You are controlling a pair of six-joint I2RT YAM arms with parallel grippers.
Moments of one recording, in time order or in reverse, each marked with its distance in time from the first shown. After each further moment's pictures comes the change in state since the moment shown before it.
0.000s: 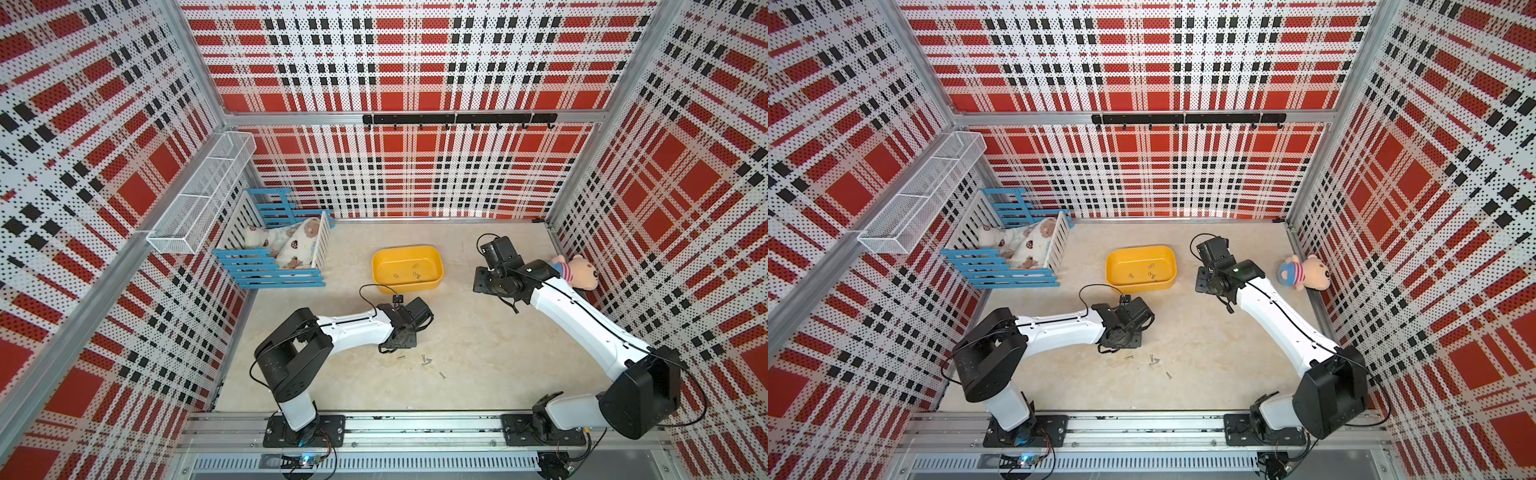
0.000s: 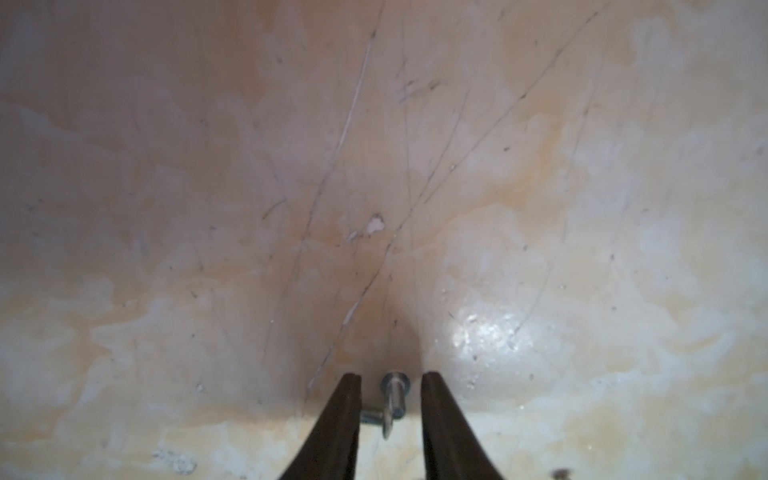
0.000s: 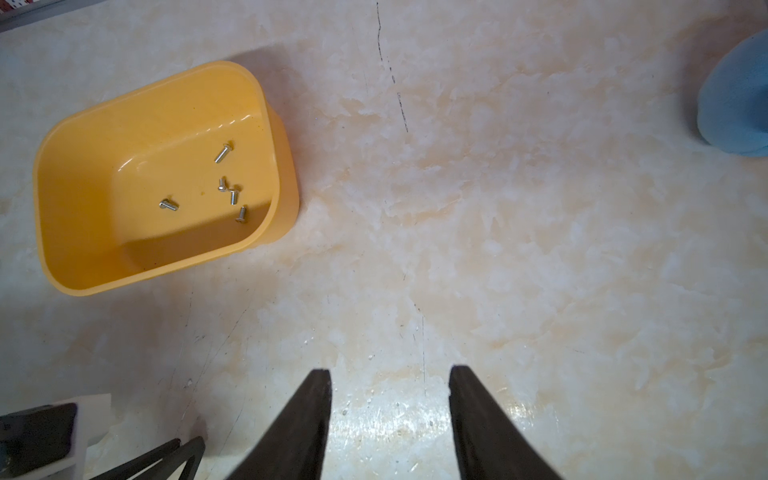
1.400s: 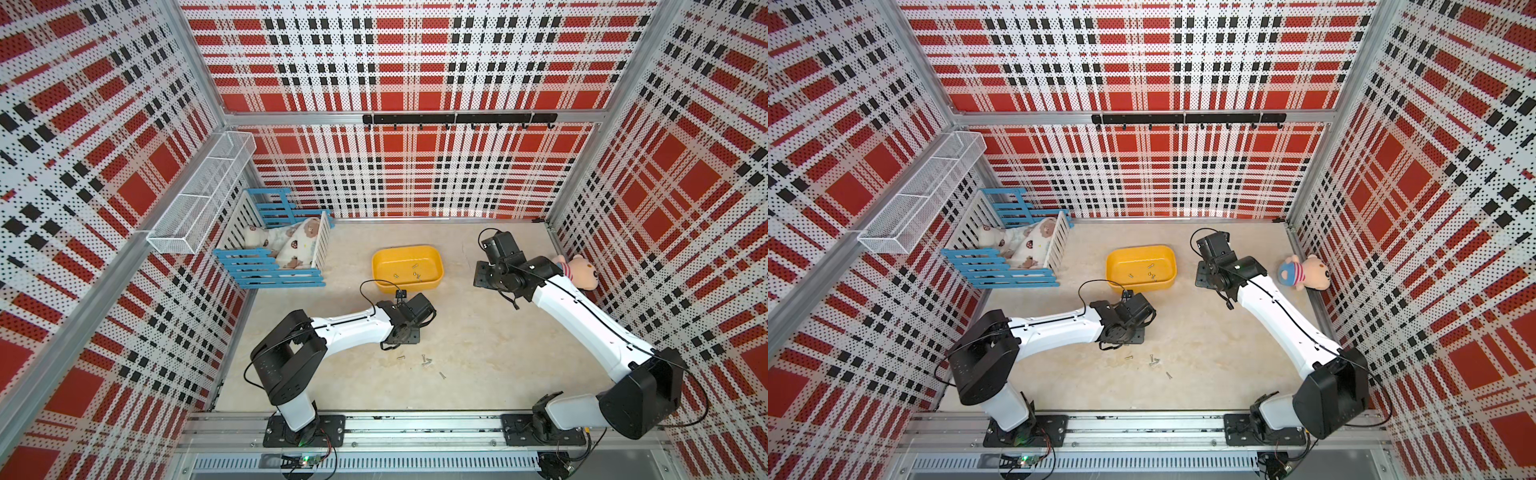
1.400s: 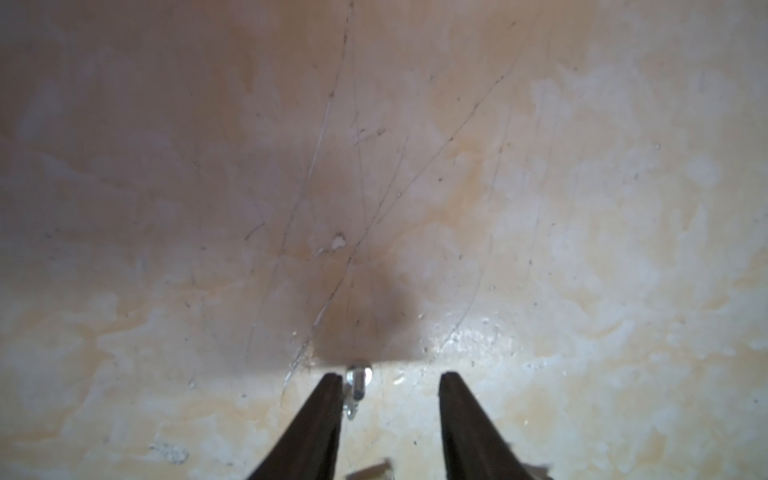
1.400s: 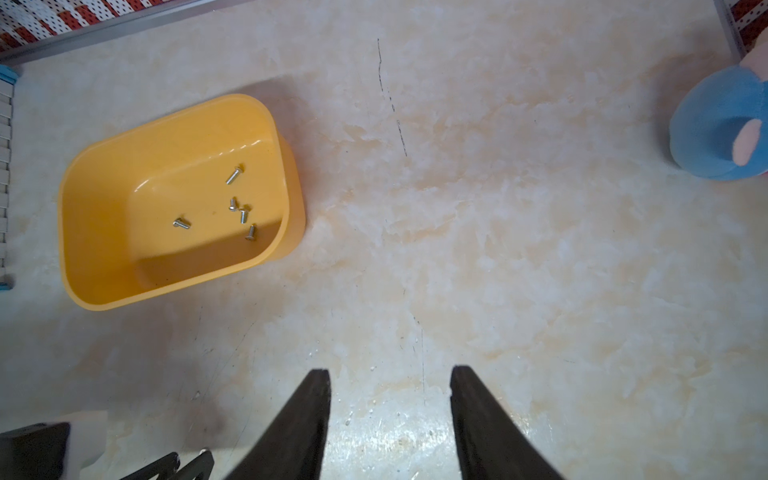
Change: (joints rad) left arm -0.020 -0.019 0.055 -0.010 -0.004 0.005; right arm 0.001 -0.004 0.034 -0.014 0.031 -0.004
